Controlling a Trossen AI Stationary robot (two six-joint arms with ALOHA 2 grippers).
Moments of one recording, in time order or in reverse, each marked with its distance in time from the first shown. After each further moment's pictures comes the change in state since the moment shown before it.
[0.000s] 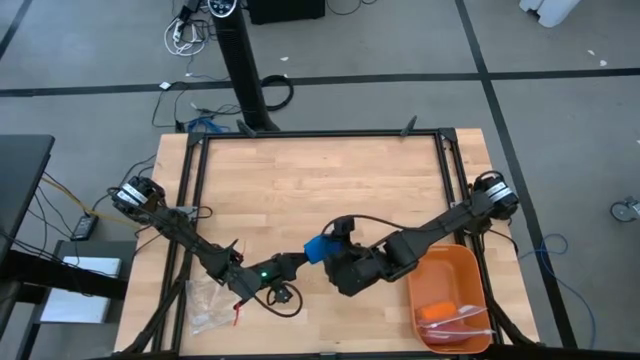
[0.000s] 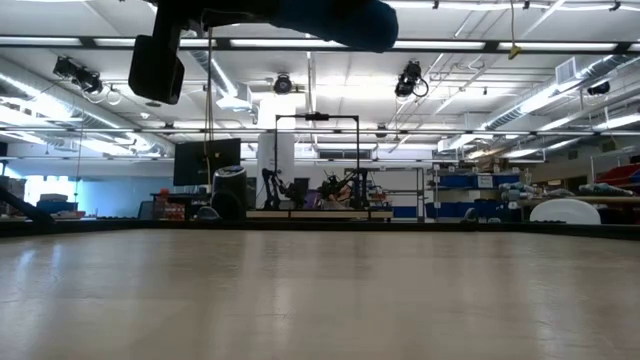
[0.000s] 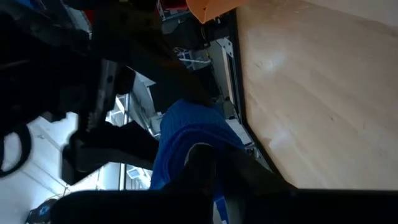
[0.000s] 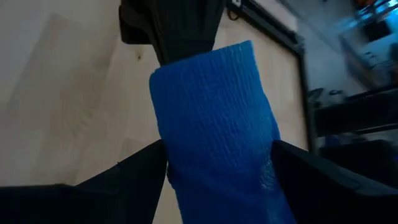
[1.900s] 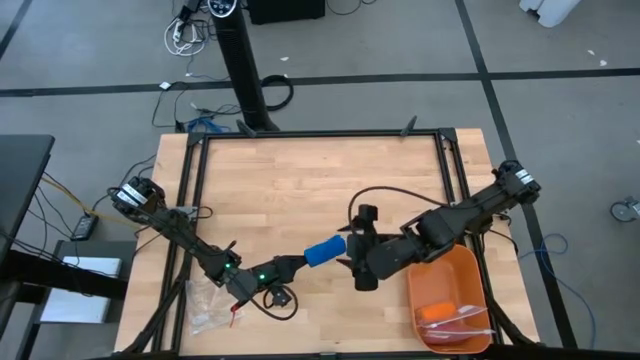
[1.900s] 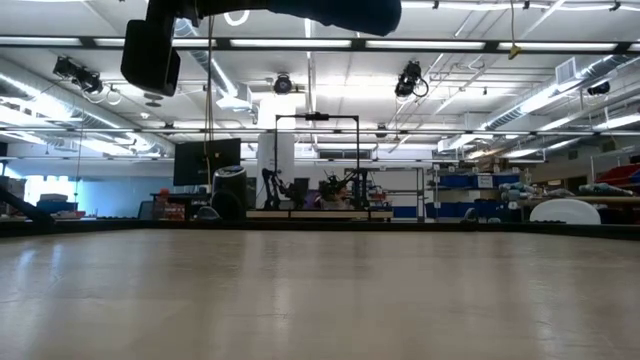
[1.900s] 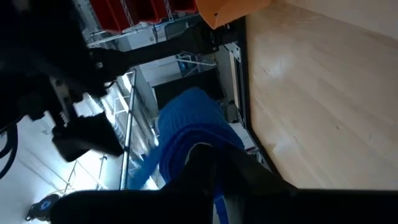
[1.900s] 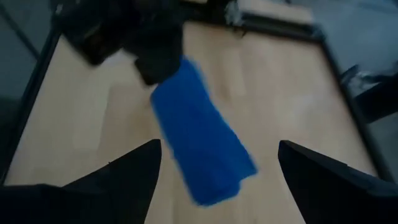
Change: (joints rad) left arm -0.020 0.001 0.000 0.046 -0.010 -0.001; right arm 0.028 -0.204 -0.001 -0.060 -0.116 0.274
